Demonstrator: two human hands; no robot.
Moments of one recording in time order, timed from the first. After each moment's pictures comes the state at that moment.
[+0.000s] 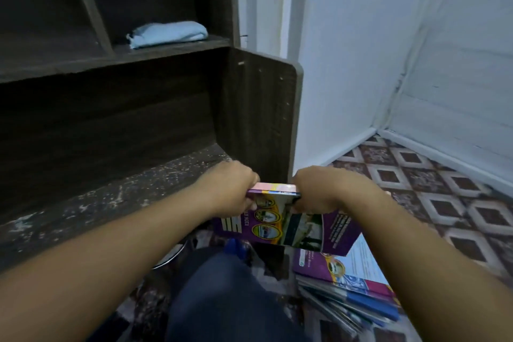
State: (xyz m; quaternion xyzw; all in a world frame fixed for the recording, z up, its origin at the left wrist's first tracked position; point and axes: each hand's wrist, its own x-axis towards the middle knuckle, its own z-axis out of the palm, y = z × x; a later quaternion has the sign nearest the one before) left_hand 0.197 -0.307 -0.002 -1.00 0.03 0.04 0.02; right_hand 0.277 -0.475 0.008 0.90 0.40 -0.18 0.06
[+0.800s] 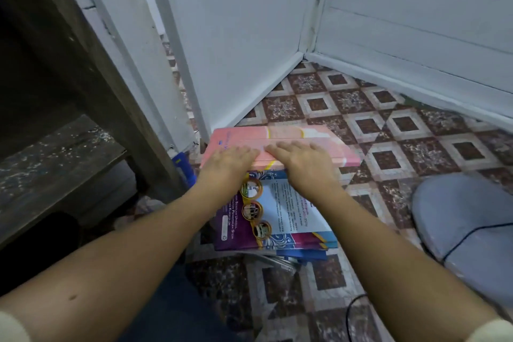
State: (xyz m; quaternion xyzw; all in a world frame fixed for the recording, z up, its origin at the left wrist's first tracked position) left_hand 0.372 -0.443 -0.171 -0.99 0.11 0.02 -0.02; right_hand 0.404 -0.627 -0.183 0.96 0.27 0.06 -0.02
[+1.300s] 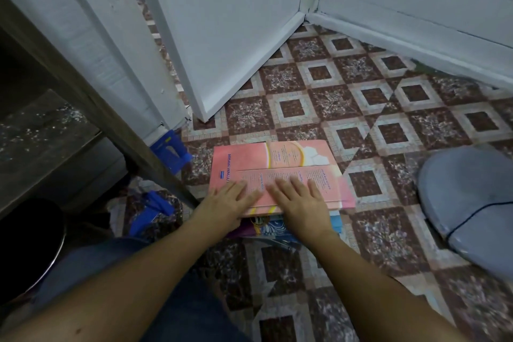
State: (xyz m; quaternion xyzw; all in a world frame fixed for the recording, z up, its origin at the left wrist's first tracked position) left_hand 0.331 -0.434 -0.281 -0.96 0.20 0.19 0.02; right_hand 0.346 -0.641 -0.314 0.96 0.25 -0.09 -0.01
